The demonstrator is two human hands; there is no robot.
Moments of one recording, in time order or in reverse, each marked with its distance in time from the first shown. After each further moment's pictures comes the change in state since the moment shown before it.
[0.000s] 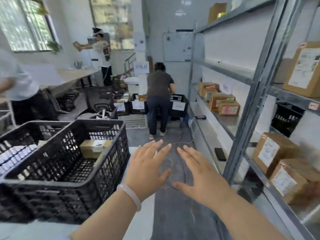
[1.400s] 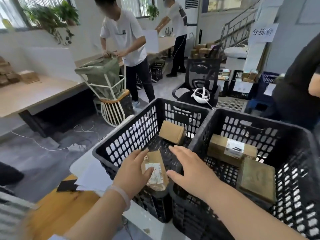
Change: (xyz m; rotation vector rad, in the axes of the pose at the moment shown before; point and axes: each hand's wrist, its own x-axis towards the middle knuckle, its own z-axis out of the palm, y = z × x) left_hand -0.215 -0.573 -0.106 -0.016 -0.253 -0.924; right_hand 0.355 -0.427 0.332 0.253 -0.427 -0.364
